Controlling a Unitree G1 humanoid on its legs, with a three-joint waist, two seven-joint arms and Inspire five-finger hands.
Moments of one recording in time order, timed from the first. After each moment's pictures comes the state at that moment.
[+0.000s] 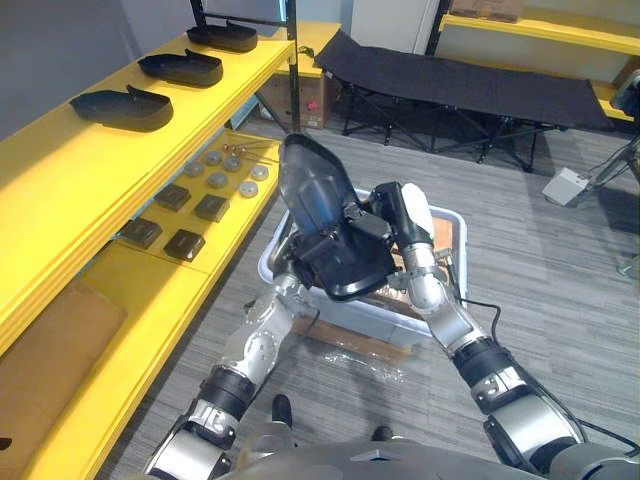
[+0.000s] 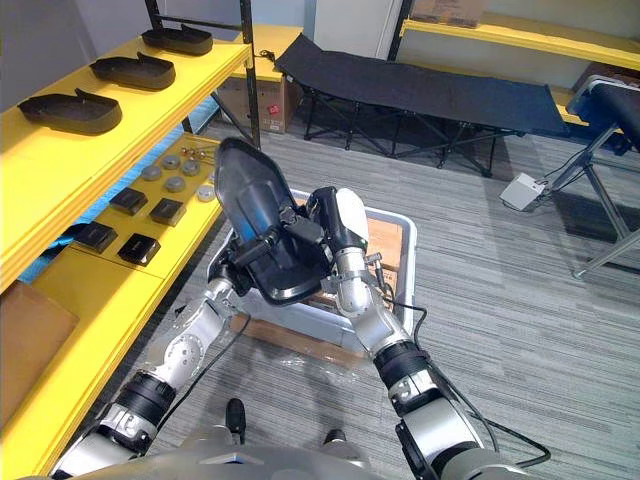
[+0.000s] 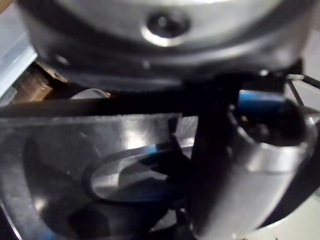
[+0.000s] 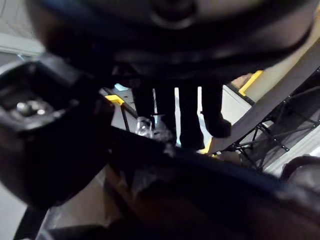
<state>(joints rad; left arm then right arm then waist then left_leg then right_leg) -0.23 0.12 -0.33 0.30 -0.78 0.00 0.12 -0.39 -0.24 0.35 0.47 -0.37 -0.18 -0.42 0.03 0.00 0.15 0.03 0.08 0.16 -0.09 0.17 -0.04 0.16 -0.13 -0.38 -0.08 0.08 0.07</state>
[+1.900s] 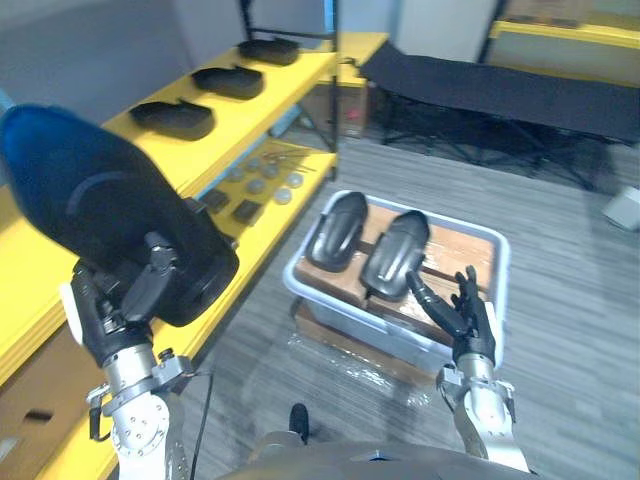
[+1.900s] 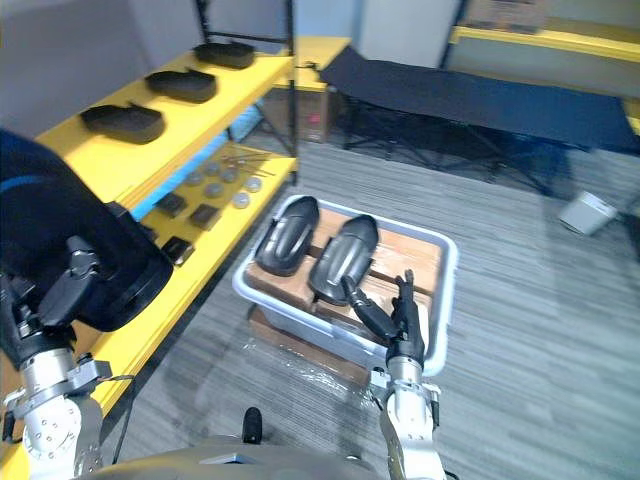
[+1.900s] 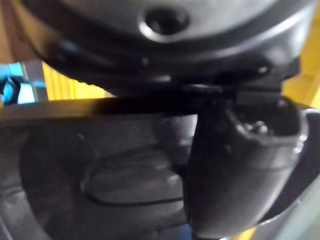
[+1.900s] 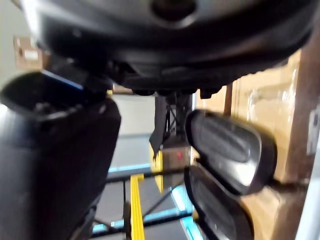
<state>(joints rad) 0.49 0.02 0.24 -0.34 -0.25 -0.37 0.27 0.25 -0.12 0.06 0.17 0.12 -0.25 -0.24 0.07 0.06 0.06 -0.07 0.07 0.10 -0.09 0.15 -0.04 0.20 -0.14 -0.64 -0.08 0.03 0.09</state>
